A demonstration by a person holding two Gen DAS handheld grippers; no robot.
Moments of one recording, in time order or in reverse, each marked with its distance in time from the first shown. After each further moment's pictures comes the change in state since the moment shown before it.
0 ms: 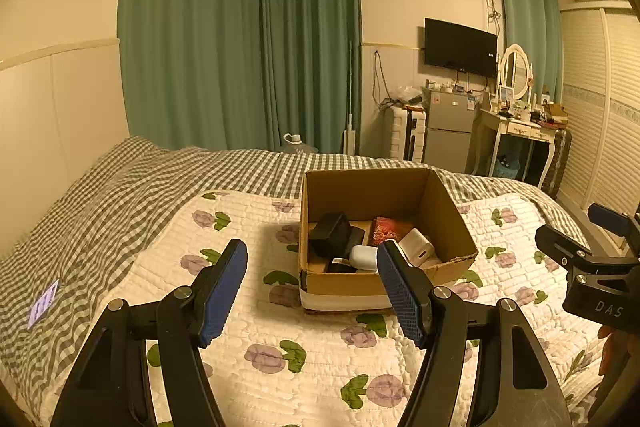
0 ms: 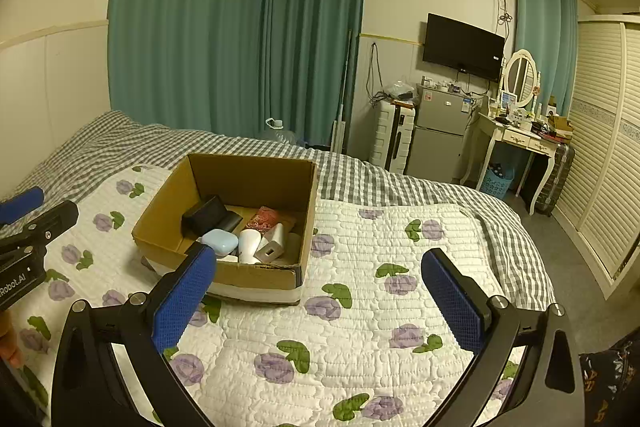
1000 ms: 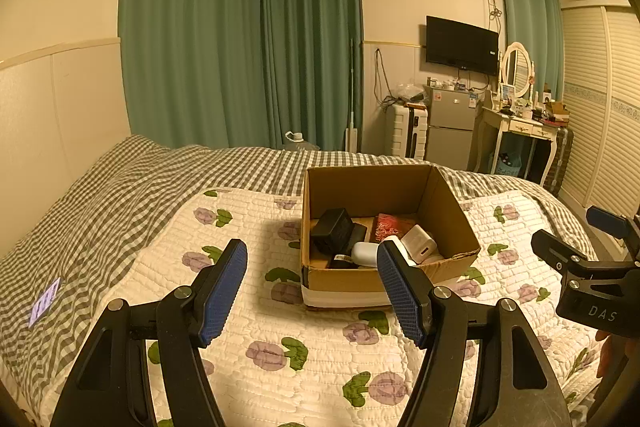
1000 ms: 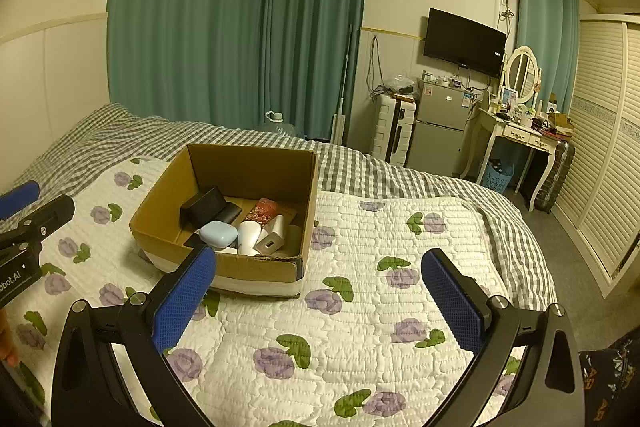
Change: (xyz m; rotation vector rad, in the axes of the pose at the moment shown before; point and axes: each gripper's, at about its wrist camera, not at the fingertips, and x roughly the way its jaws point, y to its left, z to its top) left arm 0.002 0.001 -0.001 0.000 0.008 0.003; right arm 0.006 0.005 -0.006 -0.010 0.021 -0.008
